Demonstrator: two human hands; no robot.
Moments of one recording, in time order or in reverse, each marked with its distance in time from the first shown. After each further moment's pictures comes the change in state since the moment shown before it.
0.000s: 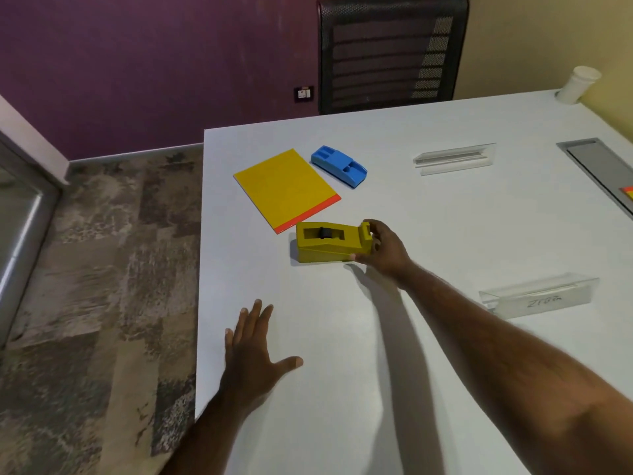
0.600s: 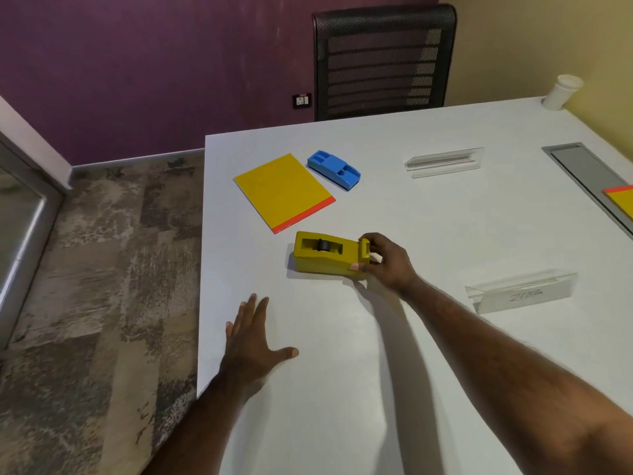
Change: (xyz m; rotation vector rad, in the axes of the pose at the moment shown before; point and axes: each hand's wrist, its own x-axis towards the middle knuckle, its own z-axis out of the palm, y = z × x) left_hand 0.002 0.016 -0.018 0.003 -0.110 -0.049; right_hand -0.041 0.006 -0.013 0.066 0.018 -0.101
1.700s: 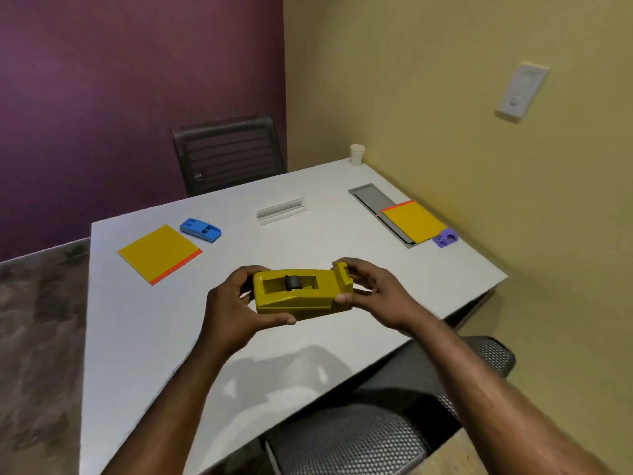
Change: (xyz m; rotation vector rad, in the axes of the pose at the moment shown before) left_hand -0.204 0.331 -0.071 -0.678 0.079 0.586; right_hand -0.330 -0.101 -0.298 0.259 0.039 -0.060
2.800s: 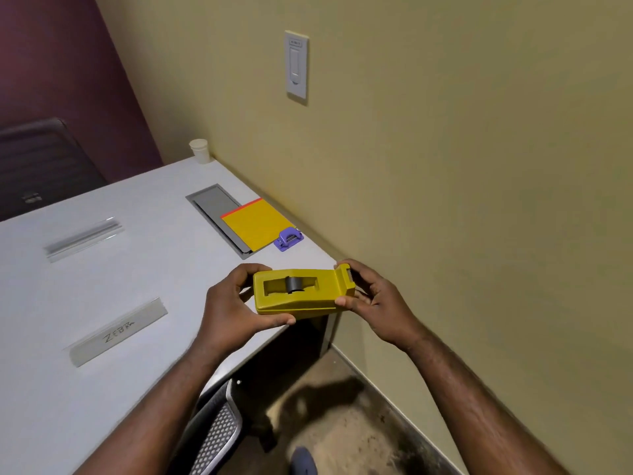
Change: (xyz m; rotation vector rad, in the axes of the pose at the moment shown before) left_hand 0.098 0.117 0.457 -0.012 -0.243 0.164; right_hand -0.148 0.118 -0.416 0.028 0.339 0.061
